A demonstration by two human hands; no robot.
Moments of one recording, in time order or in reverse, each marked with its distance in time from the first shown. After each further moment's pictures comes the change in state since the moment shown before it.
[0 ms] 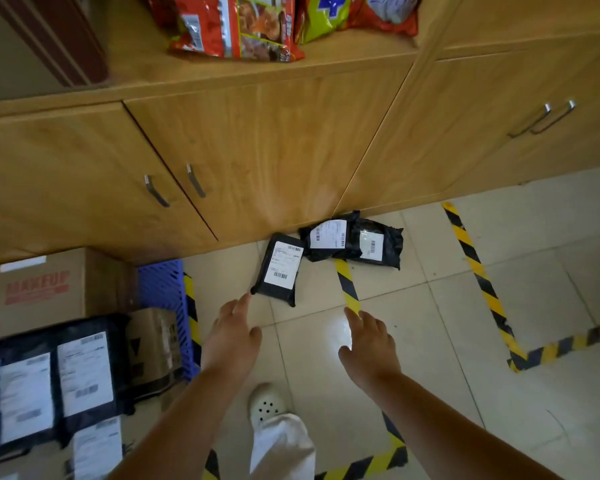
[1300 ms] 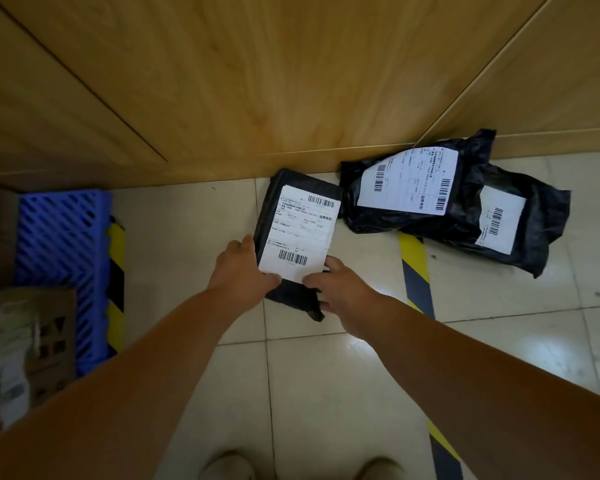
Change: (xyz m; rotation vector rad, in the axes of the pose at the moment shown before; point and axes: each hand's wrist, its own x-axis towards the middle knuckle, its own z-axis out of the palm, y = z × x) left_hand 0.332 -0.110 0.237 -0.089 -0.074 -0.154; right_hand 0.389 -0.012 0.209 1.019 -0.464 0.113
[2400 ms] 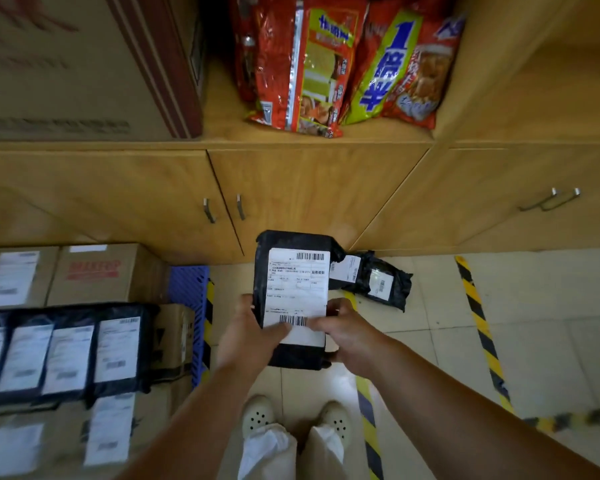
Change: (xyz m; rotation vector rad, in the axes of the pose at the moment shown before) left_hand -0.445 0.135 -0.270 -0.498 0.149 0.002; right_hand -0.521 -0.165 0.053 0.030 0.062 -0.047
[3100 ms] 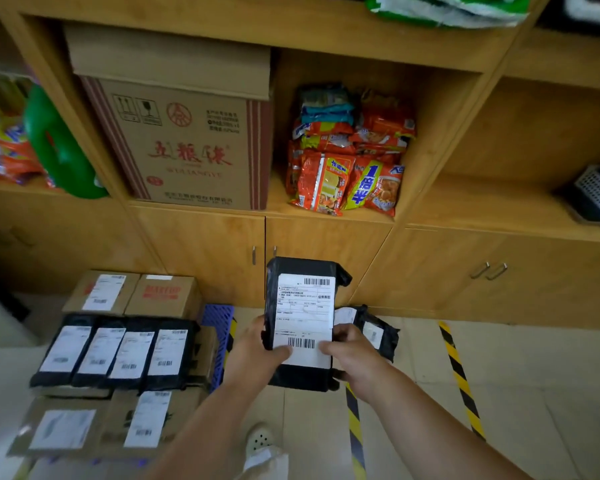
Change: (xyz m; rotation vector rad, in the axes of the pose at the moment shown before) left_hand -0.239 0.031 -0.087 -0.025 0.097 0.196; right_hand -0.243 0.034 0.026 -0.089 0.070 -0.283
